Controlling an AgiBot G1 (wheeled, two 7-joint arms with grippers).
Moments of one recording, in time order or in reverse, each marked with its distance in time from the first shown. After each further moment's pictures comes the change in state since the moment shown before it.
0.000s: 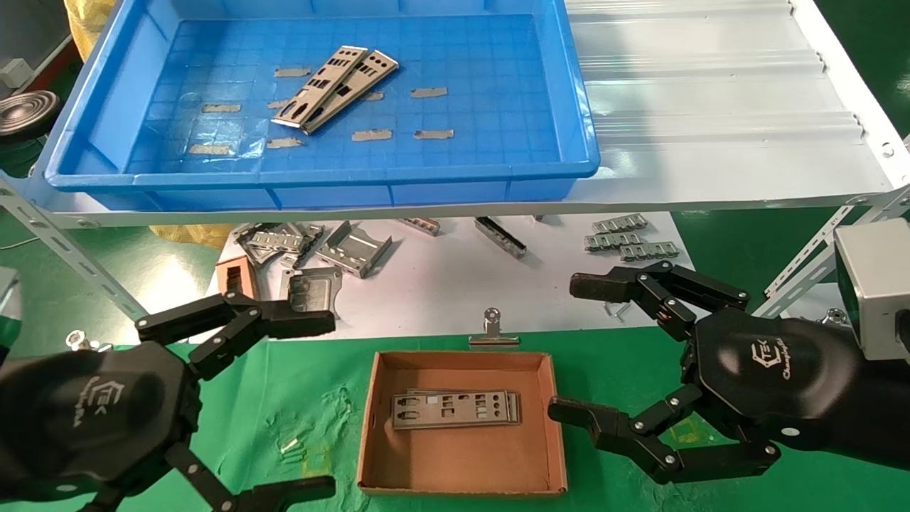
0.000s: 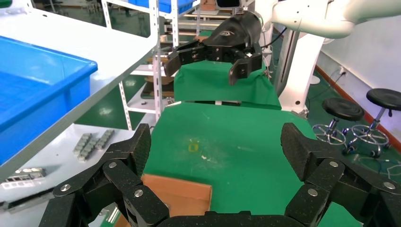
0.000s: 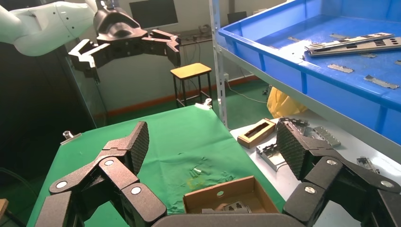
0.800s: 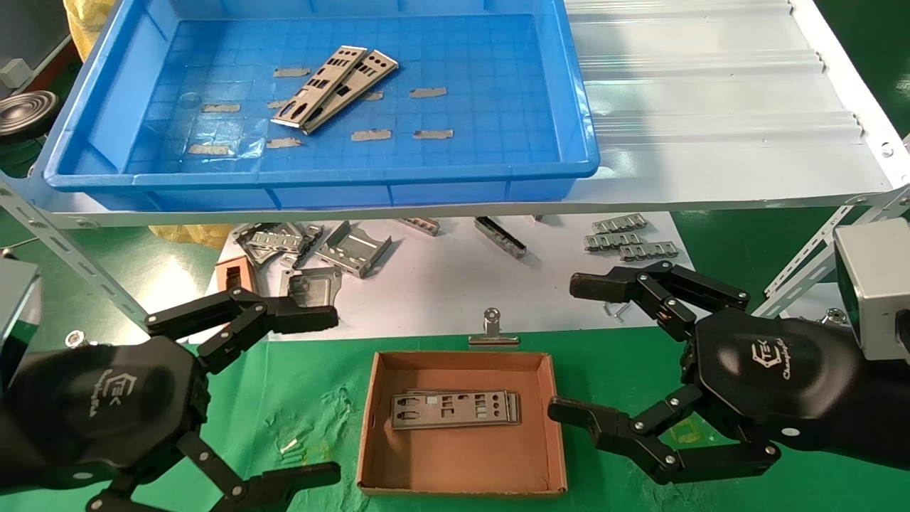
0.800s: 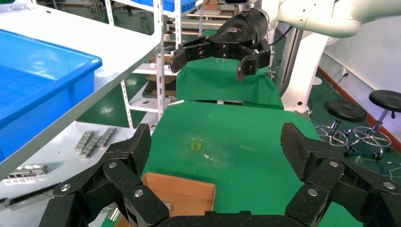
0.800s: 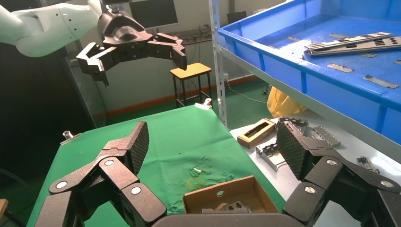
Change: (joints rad) left arm 0.000 0.000 0.000 0.000 0.000 -0.002 -0.003; right arm 0.000 0.000 0.000 0.000 0.000 0.000 0.000
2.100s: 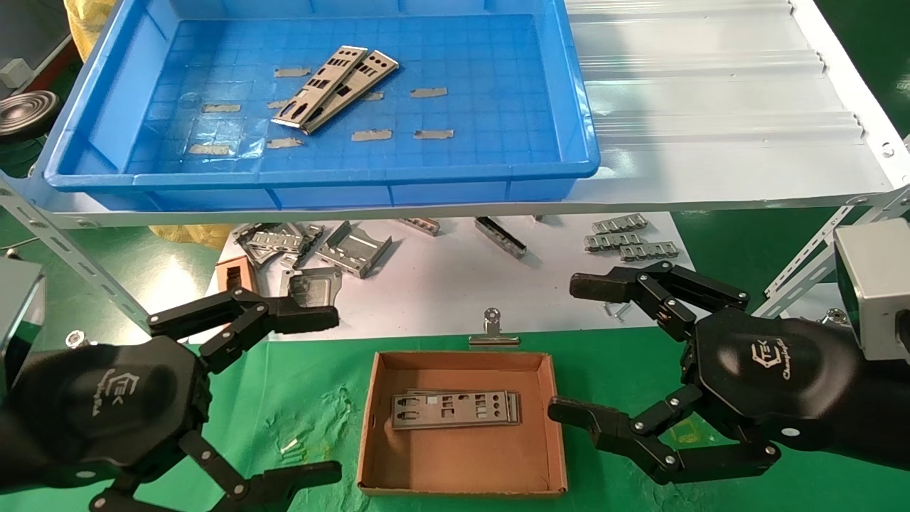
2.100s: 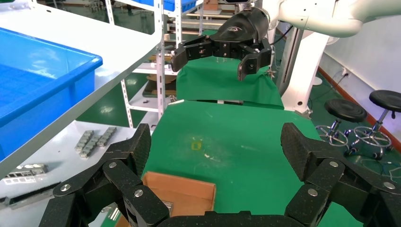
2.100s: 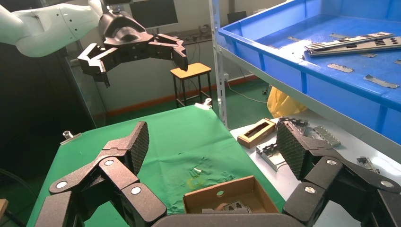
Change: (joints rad) left arm -0.003 0.004 0.004 0.007 0.003 0.002 0.003; right arm 0.000 0.000 0.000 0.000 0.000 0.000 0.000
